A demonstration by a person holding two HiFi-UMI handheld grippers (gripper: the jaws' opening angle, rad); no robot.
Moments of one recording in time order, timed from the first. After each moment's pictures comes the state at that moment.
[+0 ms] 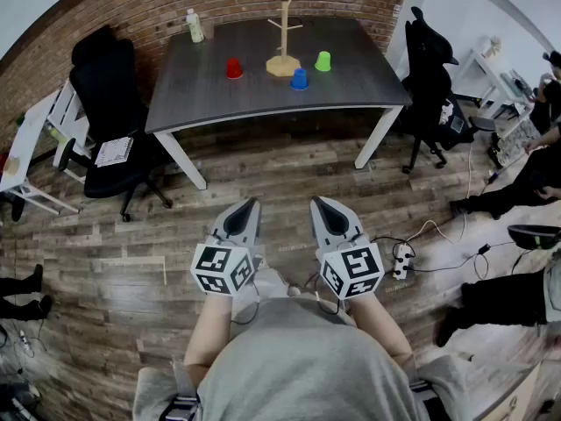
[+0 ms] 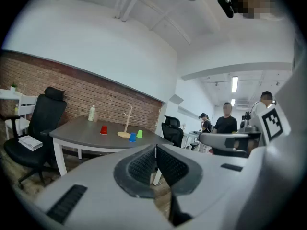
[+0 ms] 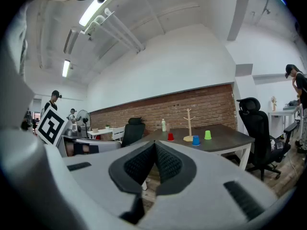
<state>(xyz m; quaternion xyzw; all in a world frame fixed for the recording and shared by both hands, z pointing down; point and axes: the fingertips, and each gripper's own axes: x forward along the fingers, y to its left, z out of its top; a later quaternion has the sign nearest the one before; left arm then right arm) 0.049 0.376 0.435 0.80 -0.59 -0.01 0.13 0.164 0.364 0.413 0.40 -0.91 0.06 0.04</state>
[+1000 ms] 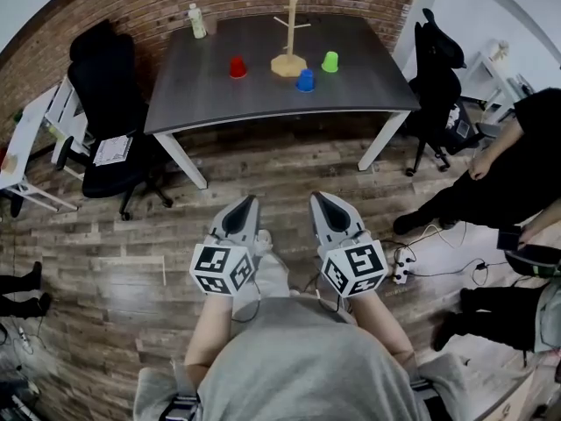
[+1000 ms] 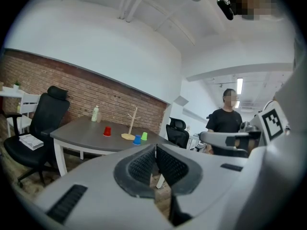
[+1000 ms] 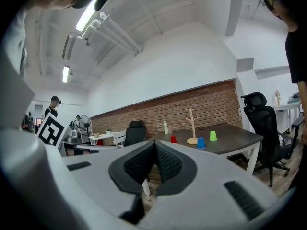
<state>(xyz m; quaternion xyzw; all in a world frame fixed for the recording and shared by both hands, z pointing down) 0.027 0.335 0.437 0.79 -0.60 -0.02 0.13 0.143 0.318 0.408 0.38 -0.92 0.07 0.01</state>
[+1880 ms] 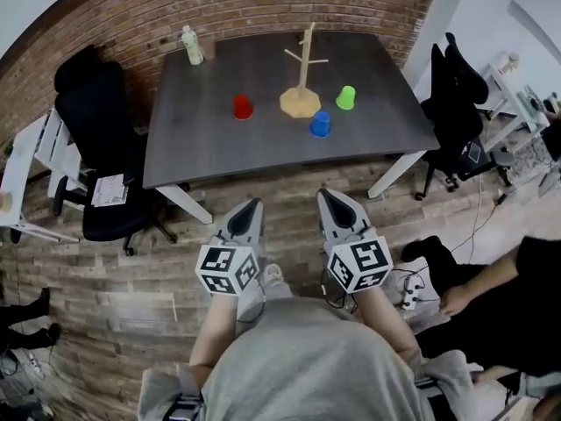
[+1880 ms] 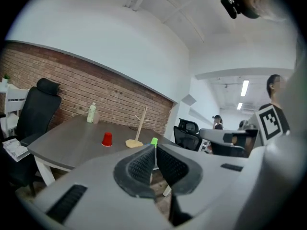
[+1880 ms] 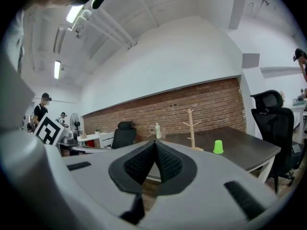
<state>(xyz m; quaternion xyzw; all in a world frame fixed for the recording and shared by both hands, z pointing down) -0.062 0.129 0.433 0.79 -0.59 -0.01 0.16 0.059 0.105 0.395 0.41 -0.91 0.07 0.02</state>
